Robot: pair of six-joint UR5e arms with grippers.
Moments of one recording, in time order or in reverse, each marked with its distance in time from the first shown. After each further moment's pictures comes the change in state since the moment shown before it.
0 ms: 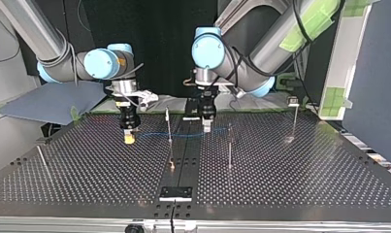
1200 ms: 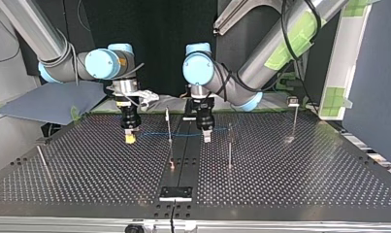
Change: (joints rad) left arm 0.002 -0.116 0.140 -0.016 -0.103 -0.004; right arm 0.002 0.004 0.000 0.003 0.000 0.000
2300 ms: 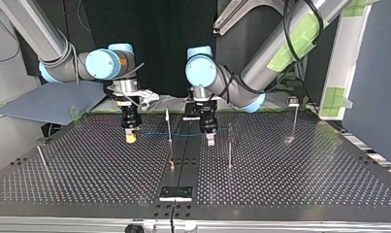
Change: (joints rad) left arm 0.016 0.000 0.000 0.039 -0.010 0.019; right arm 0.000 0.004 0.000 0.003 0.000 0.000
